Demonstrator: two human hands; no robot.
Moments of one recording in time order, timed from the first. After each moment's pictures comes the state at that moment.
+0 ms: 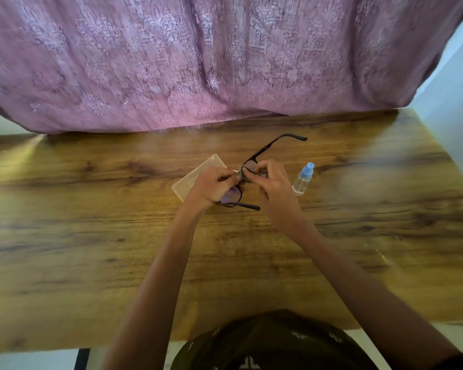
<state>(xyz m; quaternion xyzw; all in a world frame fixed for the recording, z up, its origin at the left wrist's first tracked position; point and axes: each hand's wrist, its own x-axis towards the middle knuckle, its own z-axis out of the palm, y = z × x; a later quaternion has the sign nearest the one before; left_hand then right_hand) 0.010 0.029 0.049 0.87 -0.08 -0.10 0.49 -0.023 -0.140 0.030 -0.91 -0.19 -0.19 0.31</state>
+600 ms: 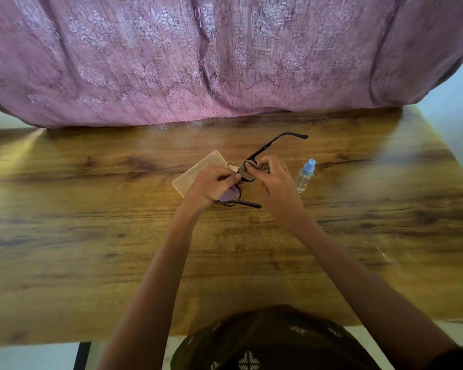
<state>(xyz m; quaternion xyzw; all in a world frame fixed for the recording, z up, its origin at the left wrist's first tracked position) 0.010 0.033 0.040 0.88 -0.08 -0.09 0.46 -0.018 -0.142 0.026 -0.93 -0.18 -0.19 0.27</state>
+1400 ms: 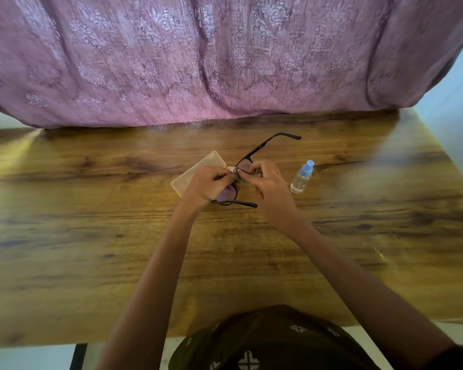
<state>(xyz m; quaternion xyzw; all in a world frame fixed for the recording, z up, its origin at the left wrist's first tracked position) 0.008 0.035 0.041 0.87 -0.06 -0.08 0.48 -0.021 -0.135 0.024 -0.91 -0.21 -0.18 0.30</state>
